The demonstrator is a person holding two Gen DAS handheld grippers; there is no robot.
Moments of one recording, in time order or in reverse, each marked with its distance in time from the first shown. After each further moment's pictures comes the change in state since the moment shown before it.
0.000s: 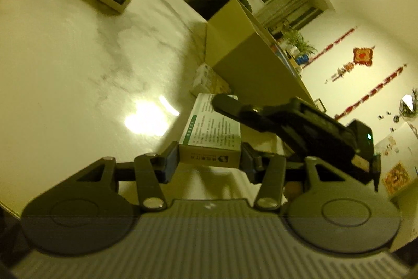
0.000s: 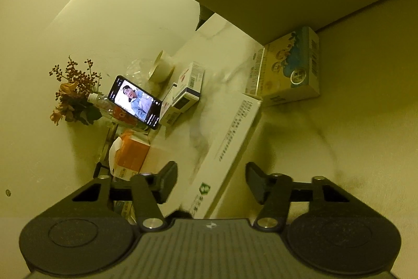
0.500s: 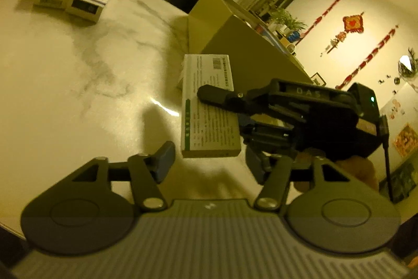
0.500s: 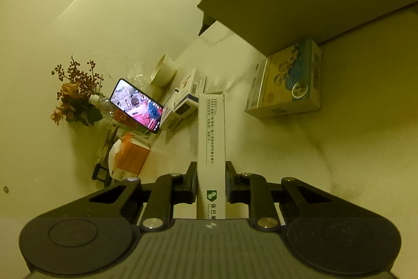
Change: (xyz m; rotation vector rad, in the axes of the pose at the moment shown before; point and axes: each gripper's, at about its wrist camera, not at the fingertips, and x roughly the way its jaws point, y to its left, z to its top) left arm 0.007 -0.015 0.000 0.170 0.034 0.004; right arm -0.005 0.003 0.004 -0.032 -0.026 0.003
